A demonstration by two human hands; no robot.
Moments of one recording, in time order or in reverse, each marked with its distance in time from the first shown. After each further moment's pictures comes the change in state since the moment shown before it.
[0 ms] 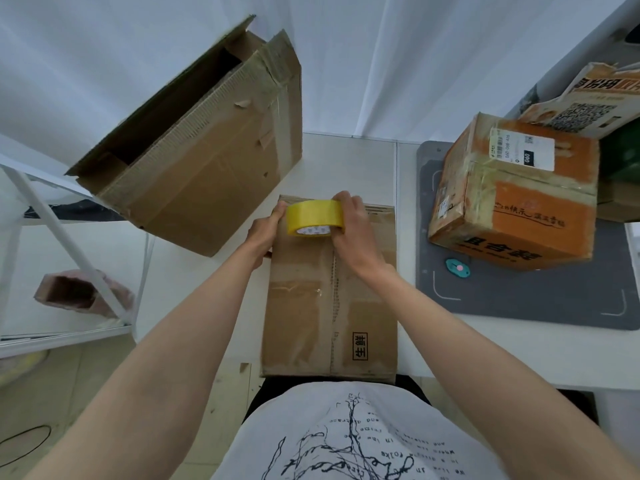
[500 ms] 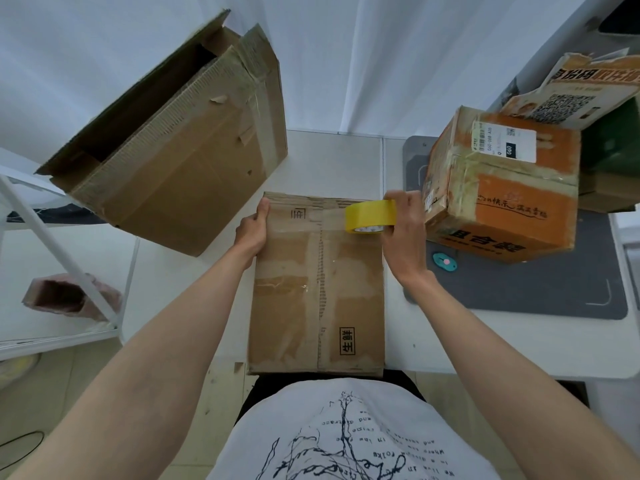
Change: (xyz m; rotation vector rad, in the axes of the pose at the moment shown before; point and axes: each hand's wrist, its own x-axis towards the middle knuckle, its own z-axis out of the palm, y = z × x) left_hand -0.003 -0.002 0.015 0.113 0.118 0.117; right_hand -0.021 0.076 -0.060 -0.202 0.343 -0.027
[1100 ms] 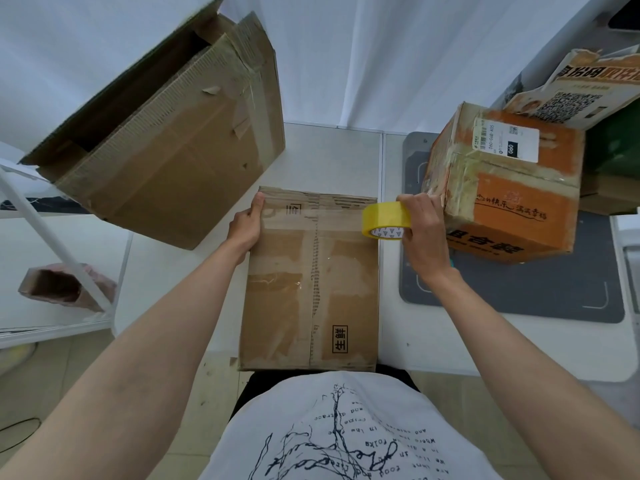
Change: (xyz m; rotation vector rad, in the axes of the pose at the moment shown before) left_hand 0.003 -0.004 -0.002 0.017 -0.030 0.005; right_hand 0.006 0.051 -0.019 -0.100 -0.042 -0.226
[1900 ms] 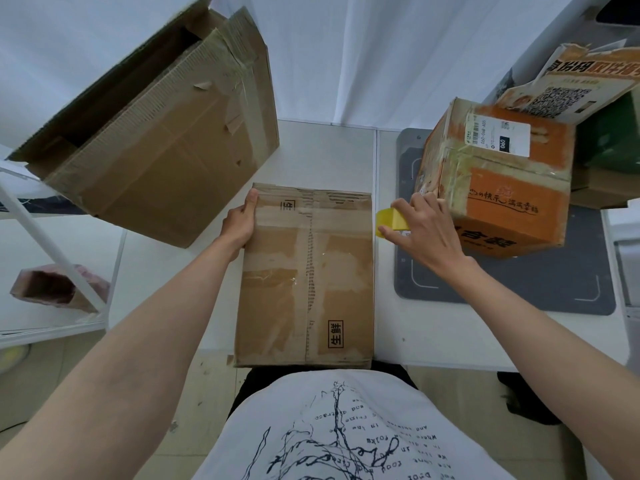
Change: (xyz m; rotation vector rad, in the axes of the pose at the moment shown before) left_hand -0.002 0.000 -0.003 0.014 -0.015 -0.005; right_hand 0.000 0.019 -0.019 -0.342 -0.307 -0.102
